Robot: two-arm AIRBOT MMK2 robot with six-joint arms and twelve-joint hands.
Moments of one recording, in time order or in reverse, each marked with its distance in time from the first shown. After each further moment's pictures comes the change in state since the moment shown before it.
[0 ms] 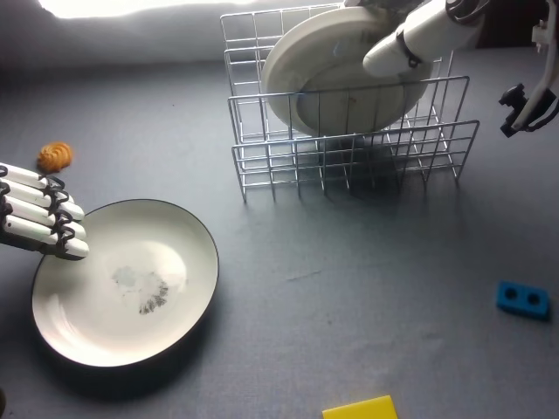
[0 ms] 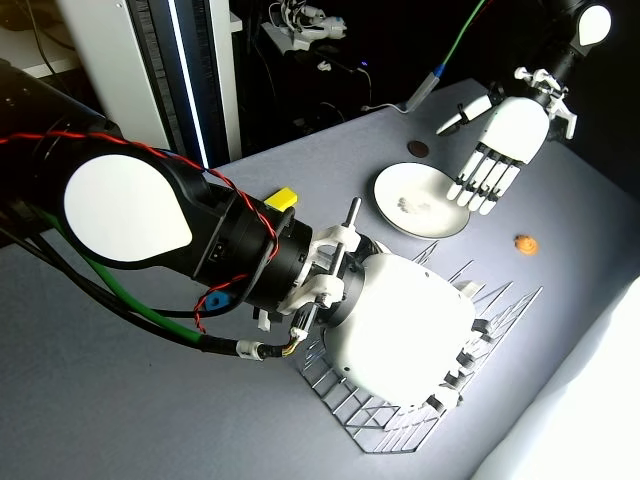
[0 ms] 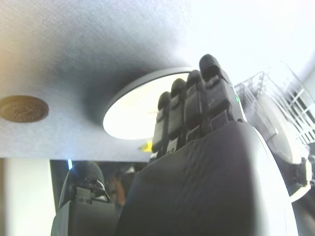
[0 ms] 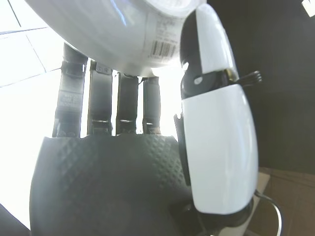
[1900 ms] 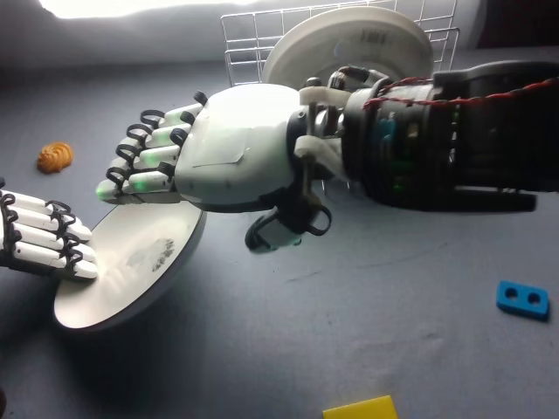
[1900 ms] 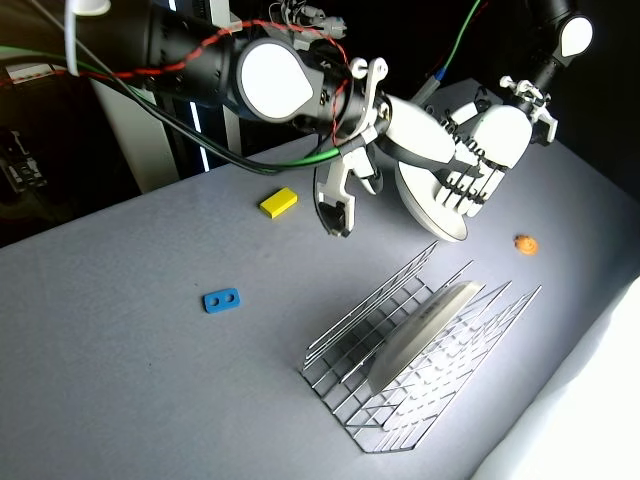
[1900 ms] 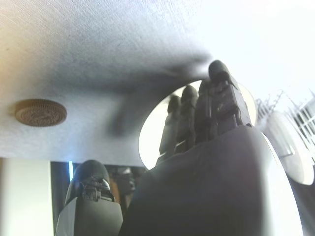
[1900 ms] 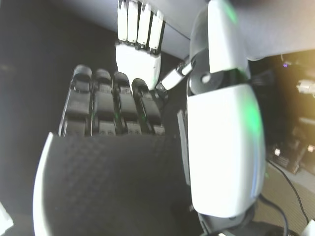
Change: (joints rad) left arm 0.115 -0.011 -0.040 -0.027 0.052 -0.016; right arm -0.061 -0.200 -0.296 0.032 0.009 -0.913
